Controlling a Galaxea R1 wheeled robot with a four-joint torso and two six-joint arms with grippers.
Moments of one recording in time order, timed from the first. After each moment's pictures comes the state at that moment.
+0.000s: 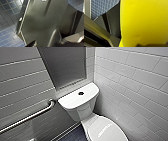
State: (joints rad) left arm 1.42 2.54 -1.97 1.29 0.10 -1.48; right arm -1.59 2.63 -2.01 0.21 0.37 0.03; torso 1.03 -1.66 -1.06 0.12
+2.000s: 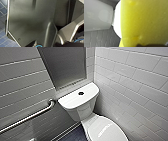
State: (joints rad) left arm 1.45 2.63 -2.06 0.12 0.05 -0.13; right arm -1.12 2.09 -1.17 0.33 0.64 0.03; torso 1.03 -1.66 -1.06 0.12
